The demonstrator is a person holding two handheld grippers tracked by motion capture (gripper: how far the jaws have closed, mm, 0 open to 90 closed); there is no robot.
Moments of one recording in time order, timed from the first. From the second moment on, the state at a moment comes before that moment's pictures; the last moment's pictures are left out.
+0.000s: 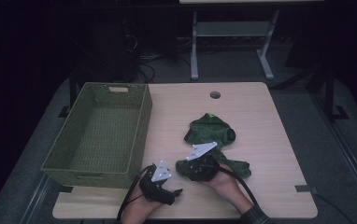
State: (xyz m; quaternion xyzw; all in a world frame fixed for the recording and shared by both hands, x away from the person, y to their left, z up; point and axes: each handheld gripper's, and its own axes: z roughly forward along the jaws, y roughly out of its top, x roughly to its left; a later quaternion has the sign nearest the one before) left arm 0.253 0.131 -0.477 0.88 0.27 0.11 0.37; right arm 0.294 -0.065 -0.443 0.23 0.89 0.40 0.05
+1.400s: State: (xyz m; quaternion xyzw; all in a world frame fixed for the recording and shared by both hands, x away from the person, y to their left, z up) left arm 0.255 0.132 -0.477 0.88 0.26 0.11 0.37; right arm 0.292 -0.134 -0.416 0.29 0.84 0.46 0.08
